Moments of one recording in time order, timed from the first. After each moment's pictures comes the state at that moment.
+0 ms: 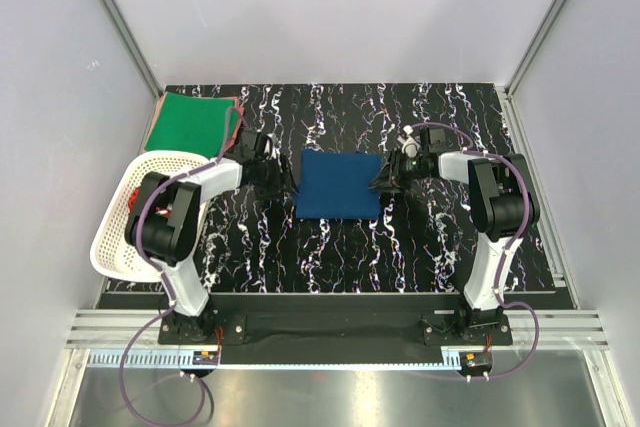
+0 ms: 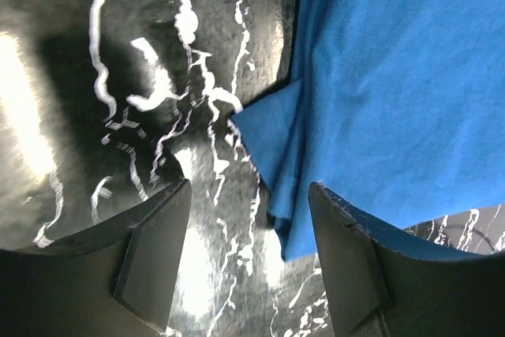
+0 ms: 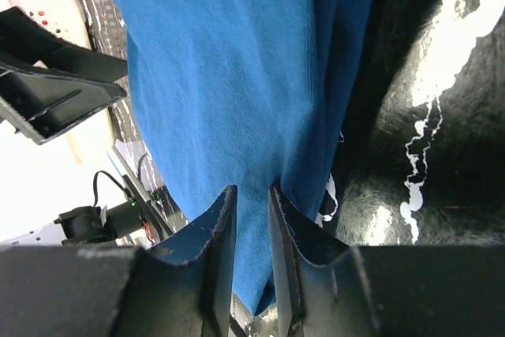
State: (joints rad) left arm -0.31 1.78 1.07 -0.32 0.28 -0.50; right arm 0.15 1.99 1.13 -0.14 -0.81 0.49
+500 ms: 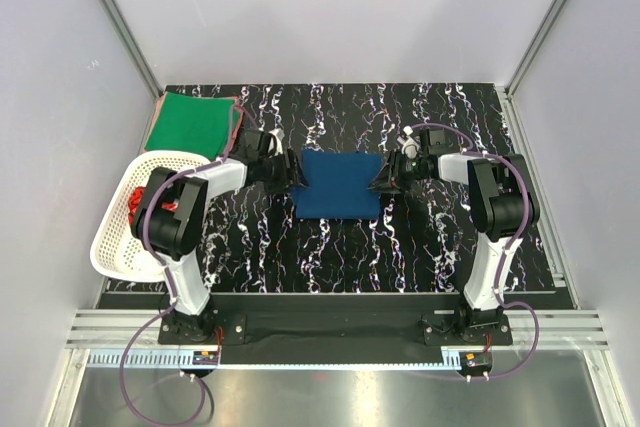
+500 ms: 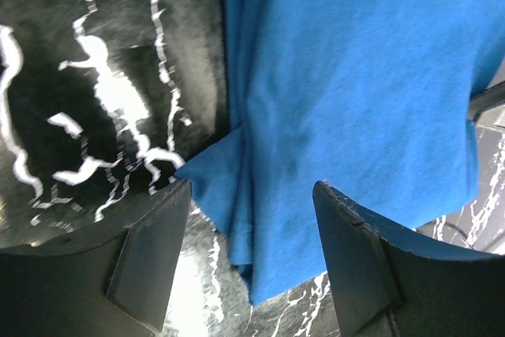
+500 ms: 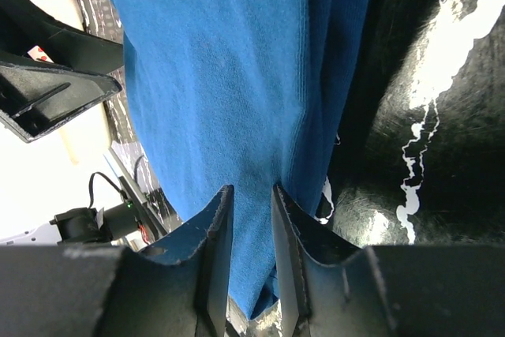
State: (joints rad) left arm -0.33 1.84 1.07 -0.16 0.36 -0.52; right arm 0.15 1.99 1.11 -0.11 -0.81 0.49
